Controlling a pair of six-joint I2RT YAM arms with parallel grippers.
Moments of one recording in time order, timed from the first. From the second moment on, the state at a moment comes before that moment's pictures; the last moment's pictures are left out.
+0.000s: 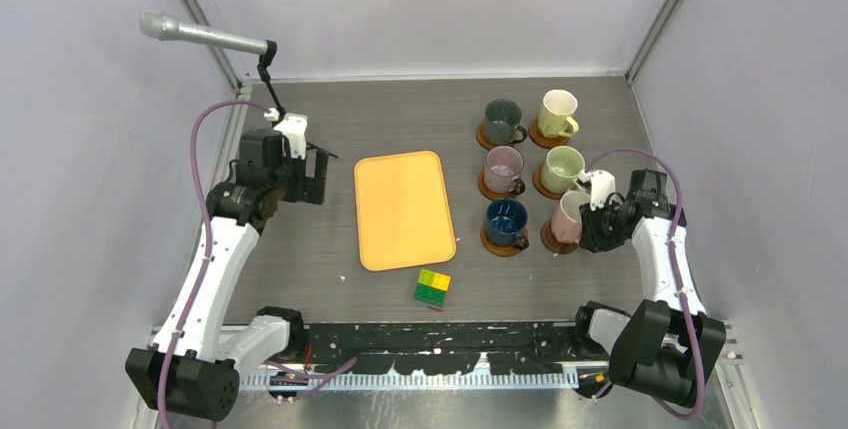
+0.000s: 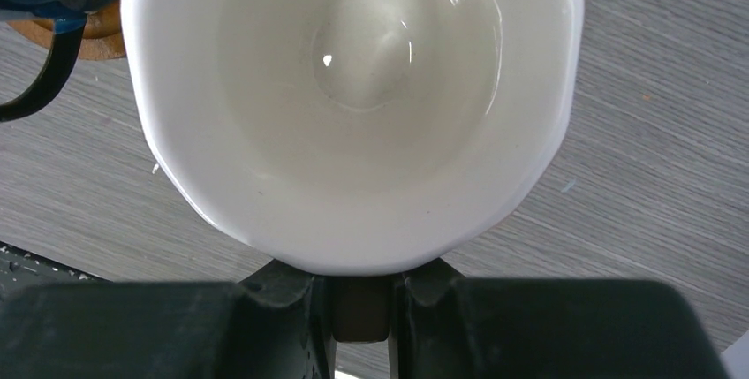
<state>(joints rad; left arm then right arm) -0.16 1.01 1.06 -0.75 -0.06 0.06 -0.34 1.08 0.71 -0.84 -0.37 -0.64</state>
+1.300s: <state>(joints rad) -0.16 1.02 1.06 -0.75 -0.06 0.05 -0.34 0.98 0.63 -0.88 -0.41 -0.71</state>
